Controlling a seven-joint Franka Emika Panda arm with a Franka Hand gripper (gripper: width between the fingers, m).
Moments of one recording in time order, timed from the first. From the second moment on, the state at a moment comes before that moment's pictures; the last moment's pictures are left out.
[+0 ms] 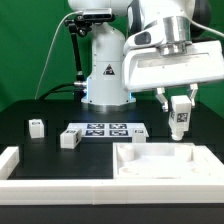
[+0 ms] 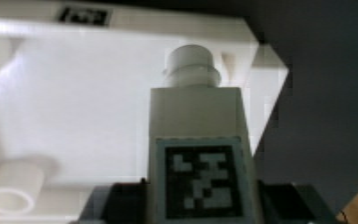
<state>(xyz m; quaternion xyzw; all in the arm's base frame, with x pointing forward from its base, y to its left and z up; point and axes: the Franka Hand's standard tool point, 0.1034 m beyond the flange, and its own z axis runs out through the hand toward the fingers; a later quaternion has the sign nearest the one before) 0.510 0.113 0.108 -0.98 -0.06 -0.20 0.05</state>
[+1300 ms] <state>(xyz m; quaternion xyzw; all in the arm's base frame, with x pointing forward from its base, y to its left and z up) 0.568 0.118 0.104 -0.96 -0.10 -0.25 0.05</state>
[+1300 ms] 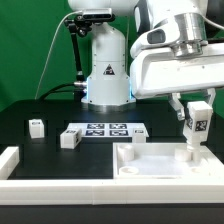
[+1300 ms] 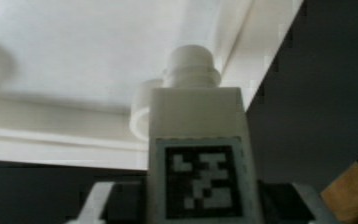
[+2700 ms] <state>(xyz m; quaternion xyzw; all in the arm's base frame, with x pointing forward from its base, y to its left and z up) 0.607 0.115 0.090 -0.96 -0.11 -0.27 0.04</state>
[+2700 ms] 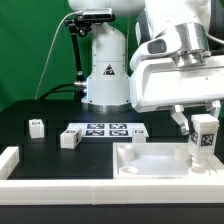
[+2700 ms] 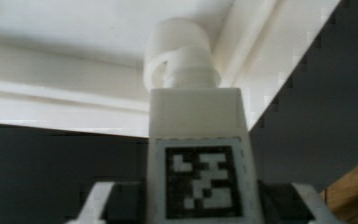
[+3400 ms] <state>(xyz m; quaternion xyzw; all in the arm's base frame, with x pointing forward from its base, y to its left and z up) 0.605 0.112 0.073 -0.95 -0.11 -0.29 0.04</state>
